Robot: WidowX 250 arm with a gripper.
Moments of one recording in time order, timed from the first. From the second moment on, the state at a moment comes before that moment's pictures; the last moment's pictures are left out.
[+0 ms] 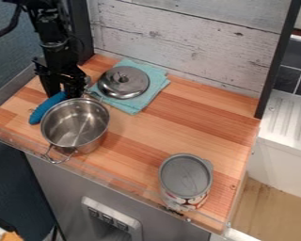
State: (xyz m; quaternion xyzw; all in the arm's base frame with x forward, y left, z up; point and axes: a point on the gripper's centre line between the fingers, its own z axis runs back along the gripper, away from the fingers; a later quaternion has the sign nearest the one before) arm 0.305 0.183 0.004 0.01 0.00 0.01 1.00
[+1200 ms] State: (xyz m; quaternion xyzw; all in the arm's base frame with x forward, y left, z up) arm 0.312 0.146 0.086 0.06 -0.01 0.04 1.00
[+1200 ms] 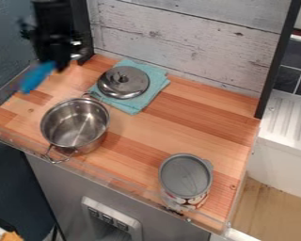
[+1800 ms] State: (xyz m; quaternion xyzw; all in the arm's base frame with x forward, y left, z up) arm 0.332 0.034 0.080 0.06 -0.03 0.08 0.99
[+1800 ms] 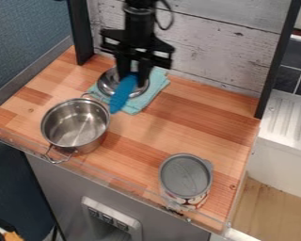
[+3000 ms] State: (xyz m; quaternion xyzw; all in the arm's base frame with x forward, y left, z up) arm 0.376 -0.057 0.007 0.00 0.00 0.04 1.00
